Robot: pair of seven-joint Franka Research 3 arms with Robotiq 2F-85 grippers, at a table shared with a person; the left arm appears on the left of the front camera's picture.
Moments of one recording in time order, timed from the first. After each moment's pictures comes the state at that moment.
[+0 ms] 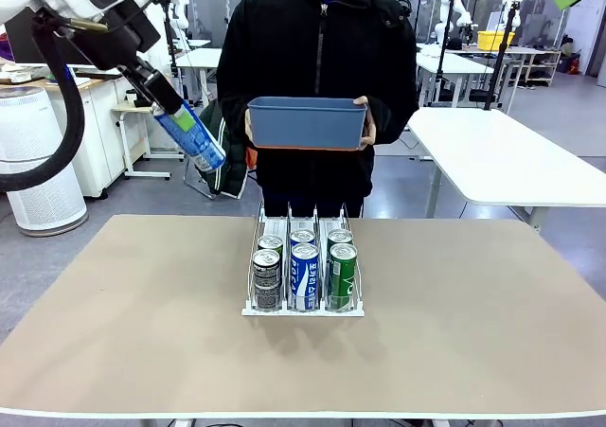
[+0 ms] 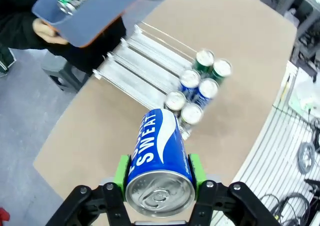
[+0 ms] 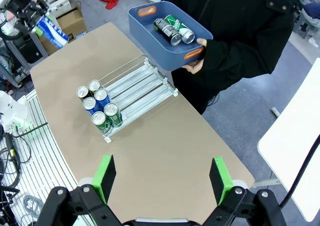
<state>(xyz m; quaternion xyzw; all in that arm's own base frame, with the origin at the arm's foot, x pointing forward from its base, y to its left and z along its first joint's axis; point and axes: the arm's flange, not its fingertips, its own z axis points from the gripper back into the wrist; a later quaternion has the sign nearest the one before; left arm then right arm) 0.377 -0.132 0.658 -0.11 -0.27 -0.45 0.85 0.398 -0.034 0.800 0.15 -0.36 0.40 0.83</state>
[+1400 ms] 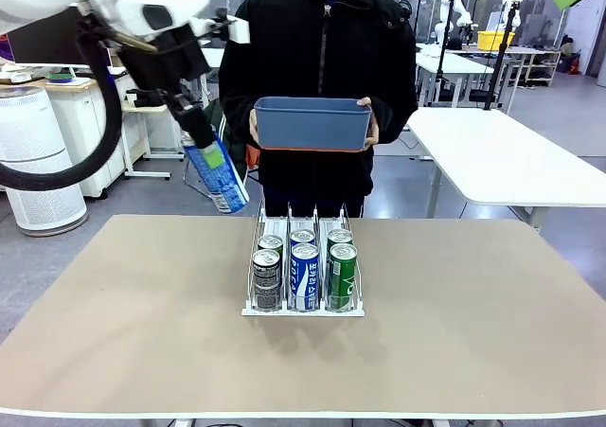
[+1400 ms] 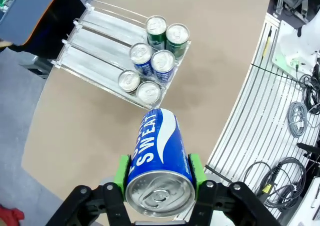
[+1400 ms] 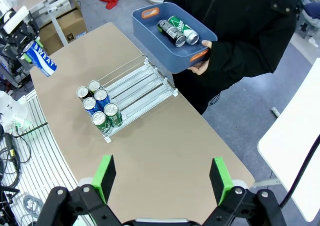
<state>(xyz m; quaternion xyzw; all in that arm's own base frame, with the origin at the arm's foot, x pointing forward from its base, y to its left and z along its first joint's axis) 0.336 -0.218 0.645 -0.07 -0.17 -0.52 0.83 0.398 -0.034 0.800 0.15 -0.36 0.40 0.83</state>
